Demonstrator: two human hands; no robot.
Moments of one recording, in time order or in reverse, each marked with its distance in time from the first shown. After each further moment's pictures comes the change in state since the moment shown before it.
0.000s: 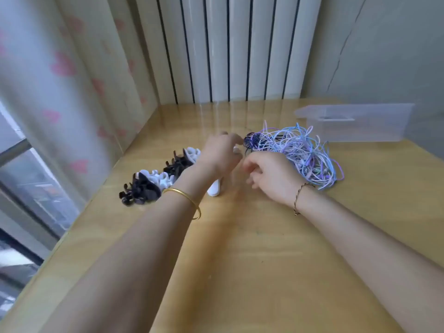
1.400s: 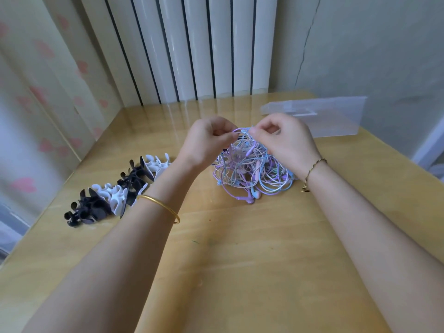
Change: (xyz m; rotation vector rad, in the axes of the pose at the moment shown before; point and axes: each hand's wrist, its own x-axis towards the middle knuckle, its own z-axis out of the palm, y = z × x) left_hand 0.021 0.064 0.007 -0.643 0.078 0.057; right_hand 0.014 0.067 -0.080 0.254 0.445 0.050
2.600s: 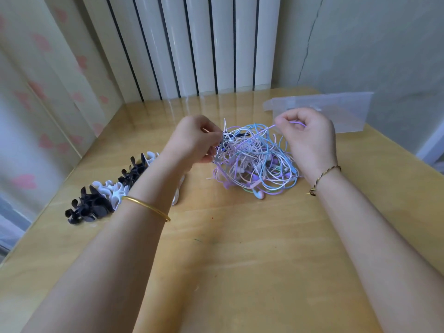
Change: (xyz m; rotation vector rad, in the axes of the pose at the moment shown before) left_hand -0.010 0.014 -0.020 0.057 0.015 -0.309; right_hand -0.007 0.009 -0.003 0.174 0.277 0.056
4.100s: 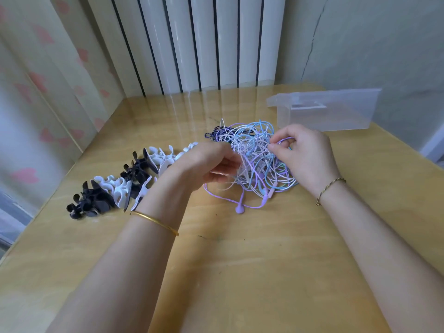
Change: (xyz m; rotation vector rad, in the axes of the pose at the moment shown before) left_hand -0.013 -0.015 0.018 -0.243 -0.293 -0.334; right_hand -0.019 0.009 -0.002 -0.307 -0.247 -0.083
